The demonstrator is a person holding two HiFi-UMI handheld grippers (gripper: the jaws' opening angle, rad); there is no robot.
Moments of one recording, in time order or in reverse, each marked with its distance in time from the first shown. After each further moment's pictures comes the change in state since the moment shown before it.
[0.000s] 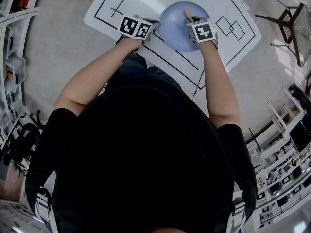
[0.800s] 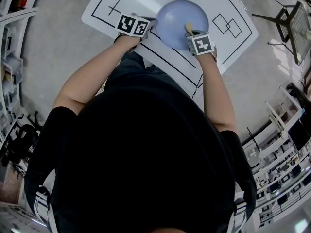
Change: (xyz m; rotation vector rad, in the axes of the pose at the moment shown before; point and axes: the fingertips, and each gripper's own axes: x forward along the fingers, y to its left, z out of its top) left arm 0.001 -0.001 0.002 -0.003 -0.022 0.022; right arm -0.020 0.023 -0.076 0.047 0.098 0.026
